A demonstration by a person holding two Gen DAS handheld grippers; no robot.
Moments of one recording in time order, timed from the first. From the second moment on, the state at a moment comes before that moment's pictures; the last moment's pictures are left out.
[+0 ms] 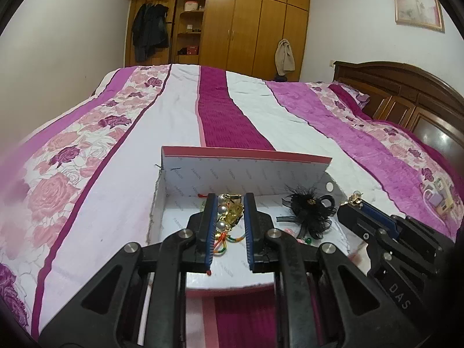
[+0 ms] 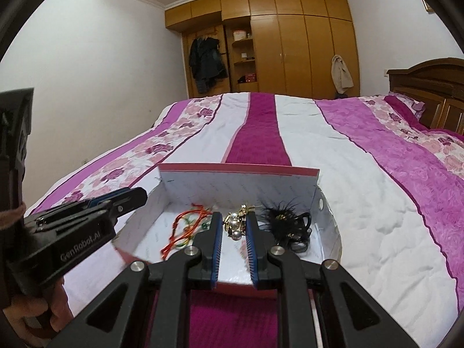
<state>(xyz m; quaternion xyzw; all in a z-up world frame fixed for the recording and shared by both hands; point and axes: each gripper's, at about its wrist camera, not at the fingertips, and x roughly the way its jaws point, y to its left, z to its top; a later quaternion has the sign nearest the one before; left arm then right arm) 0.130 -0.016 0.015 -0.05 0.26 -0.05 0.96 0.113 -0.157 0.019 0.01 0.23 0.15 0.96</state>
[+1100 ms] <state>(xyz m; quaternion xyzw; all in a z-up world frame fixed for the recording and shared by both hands) 0.156 -0.016 -0.008 -0.05 0.28 -0.02 0.96 0.157 -0.167 -0.011 0.01 0.27 0.11 0.96</state>
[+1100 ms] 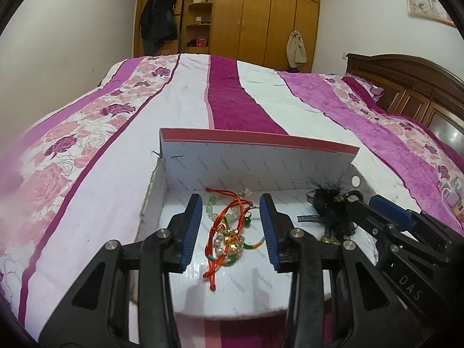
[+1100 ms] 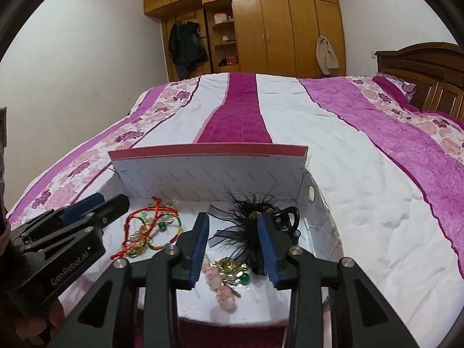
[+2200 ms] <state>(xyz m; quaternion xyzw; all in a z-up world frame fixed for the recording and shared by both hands) 0.032 -0.009 0.037 -0.05 0.26 -0.02 0.96 0.006 -0.171 0.044 0.01 0.21 0.12 0.97</state>
